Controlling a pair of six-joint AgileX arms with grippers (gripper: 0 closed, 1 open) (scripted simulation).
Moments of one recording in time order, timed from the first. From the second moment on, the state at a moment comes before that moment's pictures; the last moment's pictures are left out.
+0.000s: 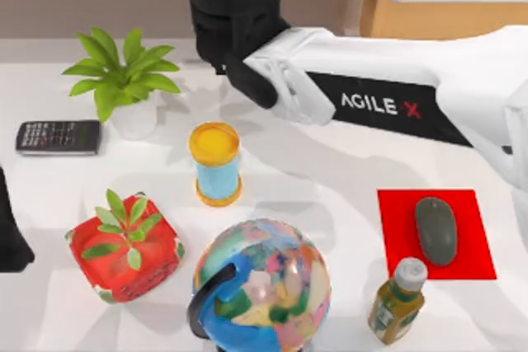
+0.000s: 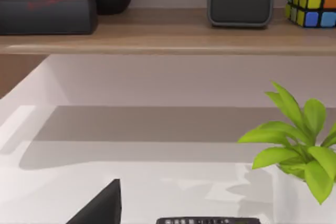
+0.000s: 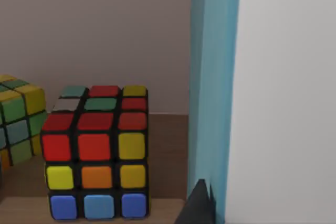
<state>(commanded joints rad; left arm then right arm) 0.00 0.00 0.00 0.00 0.00 0.00 0.77 2.32 1.80 0.53 0.80 0.00</state>
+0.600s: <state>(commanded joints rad) 0.00 0.00 0.00 0.00 0.00 0.00 0.75 1.91 1.29 0.52 0.38 0.30</state>
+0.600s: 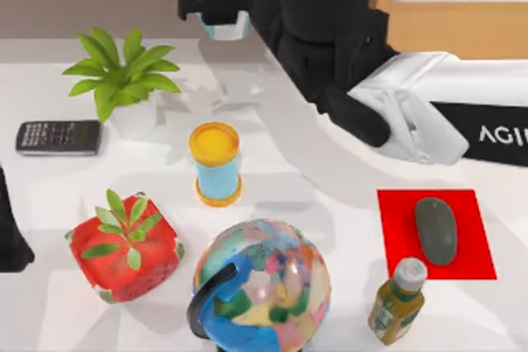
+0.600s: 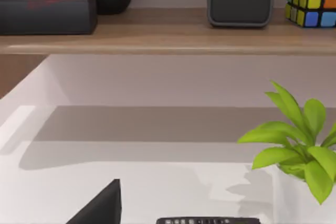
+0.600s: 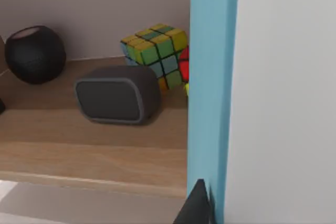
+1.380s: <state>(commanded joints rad) 0.00 0.00 0.00 0.00 0.00 0.00 0.16 1.52 0.57 0.55 -0.29 1.00</state>
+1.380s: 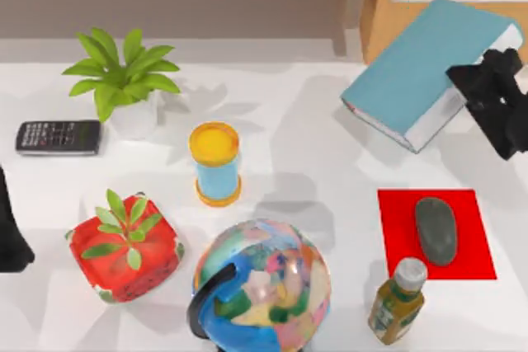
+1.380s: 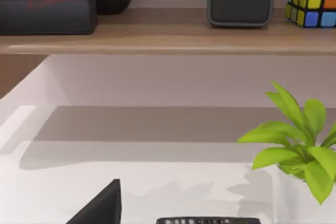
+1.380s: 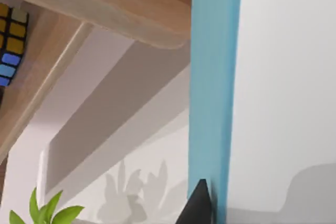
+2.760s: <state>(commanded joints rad) 0.00 0.00 0.00 0.00 0.00 0.00 -0.51 1.89 0.91 0.70 -0.46 1.45</state>
